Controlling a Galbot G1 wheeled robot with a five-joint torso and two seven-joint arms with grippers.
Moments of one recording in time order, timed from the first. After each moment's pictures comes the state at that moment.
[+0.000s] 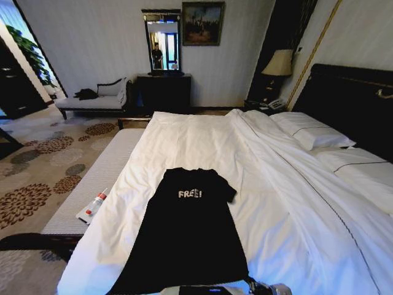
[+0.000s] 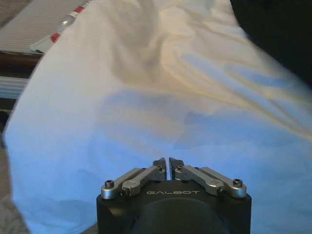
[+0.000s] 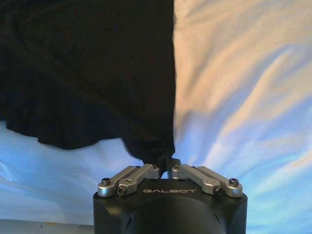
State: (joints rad) left arm 2.48 -1.12 -0.73 -2.25 -0.58 0.11 -0.20; right arm -2.20 1.17 0.53 2.32 0.33 -0.54 0.20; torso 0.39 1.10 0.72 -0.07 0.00
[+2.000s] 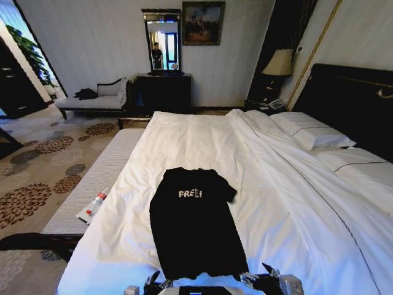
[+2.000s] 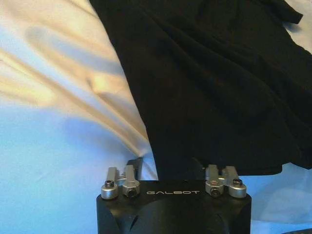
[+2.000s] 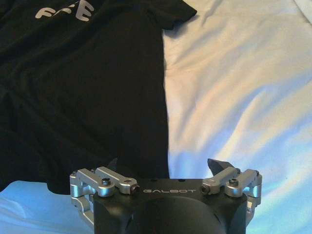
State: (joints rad) left arm 1.96 -1.07 -0.21 -2.09 -0.58 0.24 -0.19; right arm -2.24 1.17 0.59 2.46 0.42 -0.56 0.25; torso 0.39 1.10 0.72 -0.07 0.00
